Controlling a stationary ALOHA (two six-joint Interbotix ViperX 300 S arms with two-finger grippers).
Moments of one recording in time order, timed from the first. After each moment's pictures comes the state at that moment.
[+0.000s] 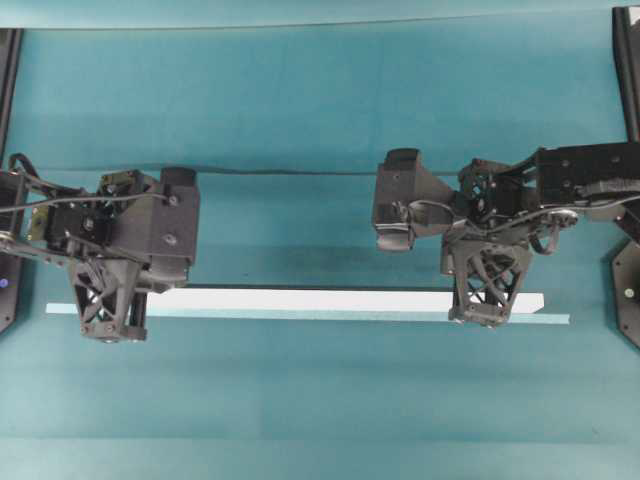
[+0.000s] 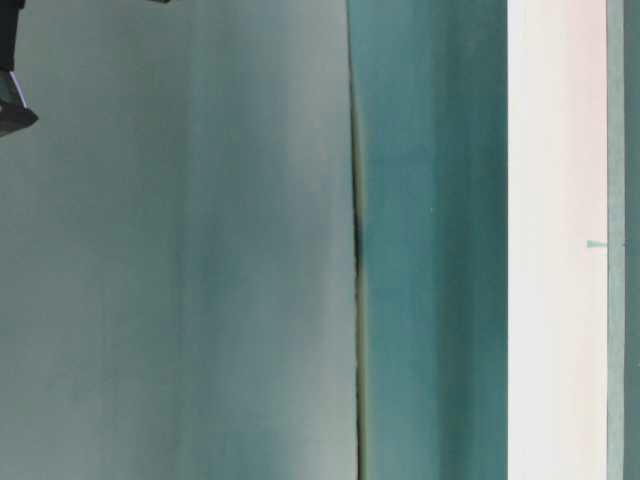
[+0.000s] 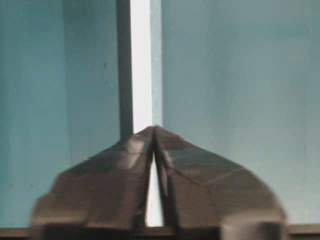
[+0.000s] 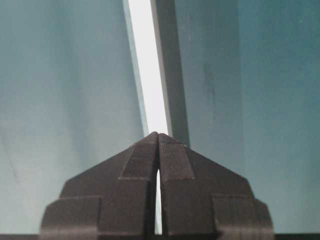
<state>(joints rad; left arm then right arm) -0.05 -0.37 0.64 0.02 0.78 -0.05 -0.04 -0.17 0.48 0.09 1.04 0.06</state>
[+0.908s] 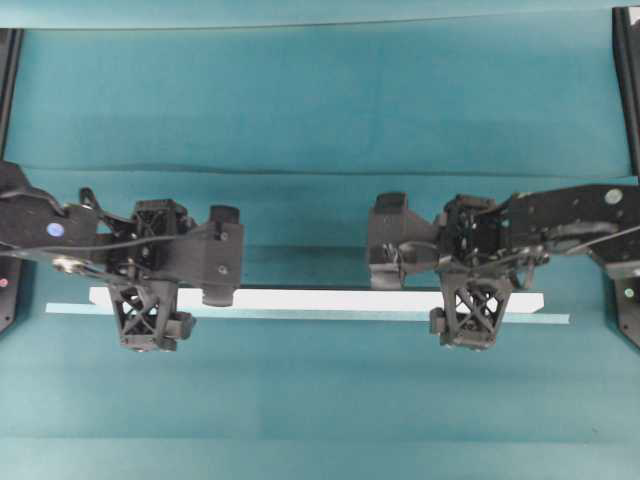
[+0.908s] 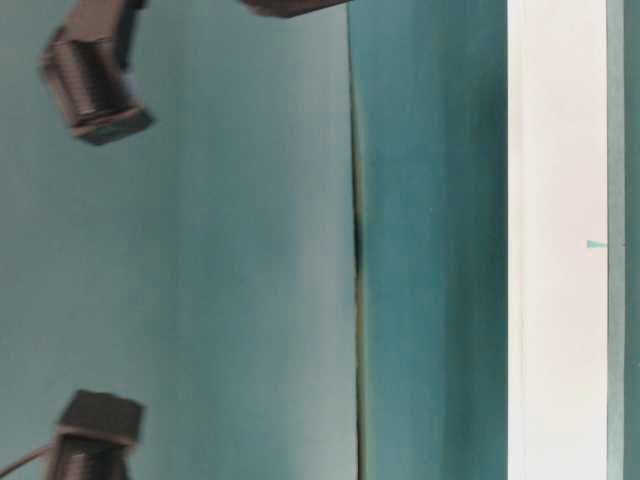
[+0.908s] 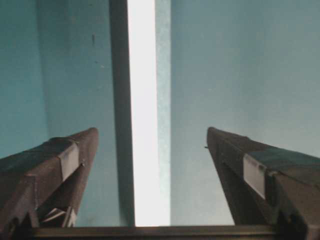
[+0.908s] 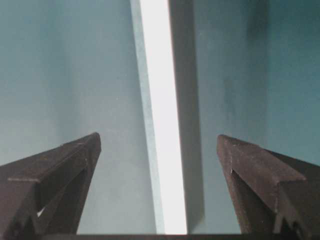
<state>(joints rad) -0.05 -0.16 0.70 0.03 0.66 -0.05 0.02 -0.08 0.60 0.08 0.84 0.06</state>
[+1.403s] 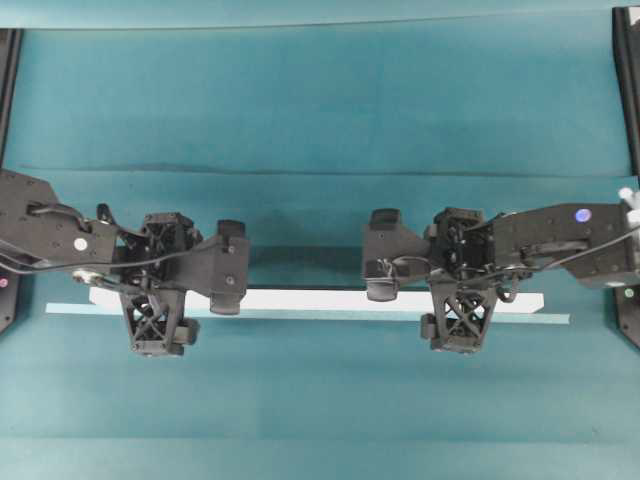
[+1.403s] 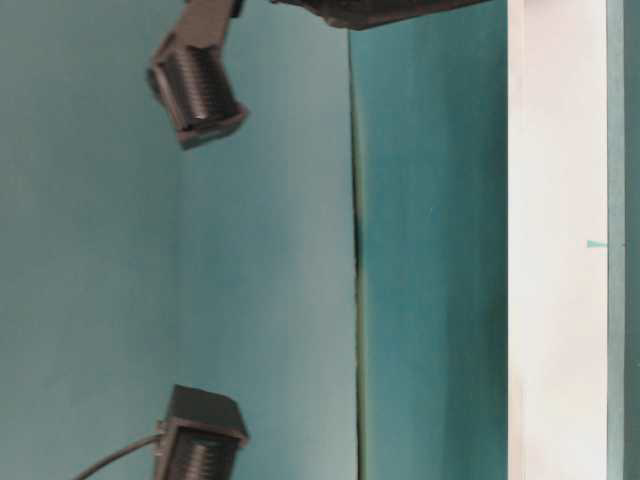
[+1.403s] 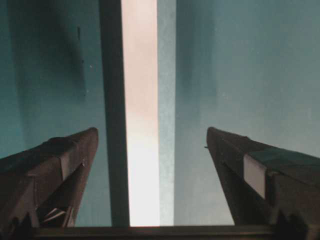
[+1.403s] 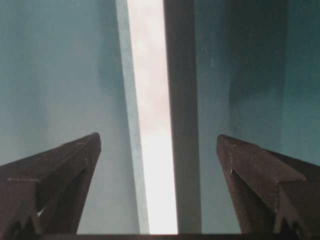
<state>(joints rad) -0.05 -0.06 0.76 0.03 0.53 -0.05 0.02 0.02 0.66 0.06 0.66 0.06</state>
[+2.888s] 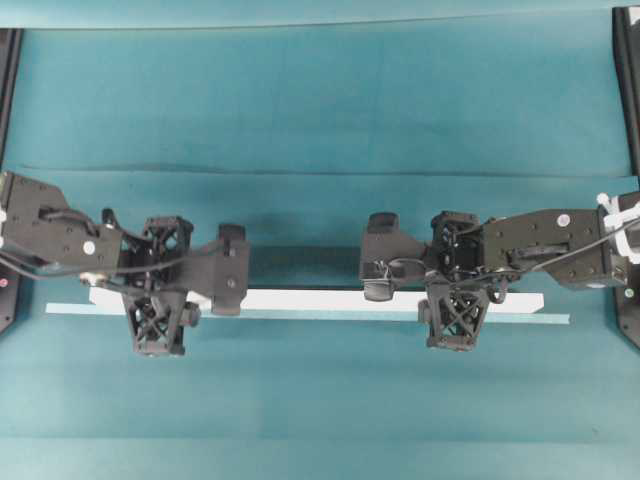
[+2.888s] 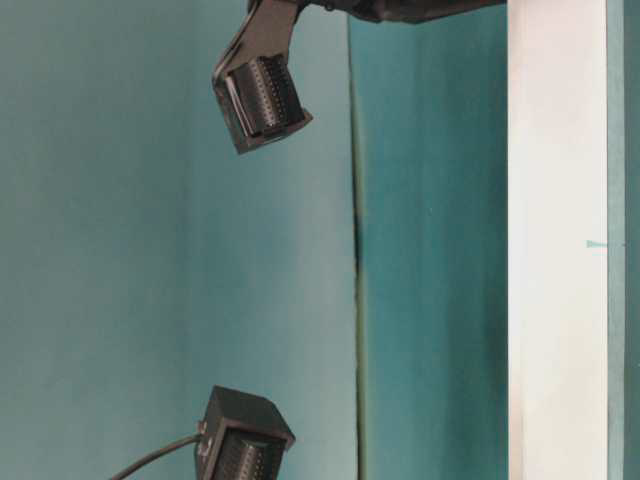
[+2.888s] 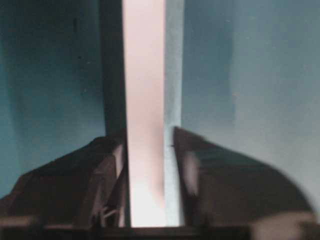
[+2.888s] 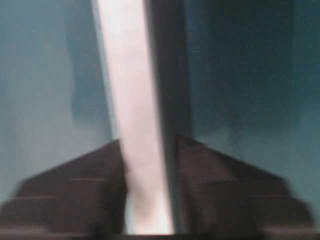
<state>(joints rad) -0.05 -0.03 0.78 0.03 0.48 -0.04 0.02 0.07 0.68 0.05 0.60 0.06</state>
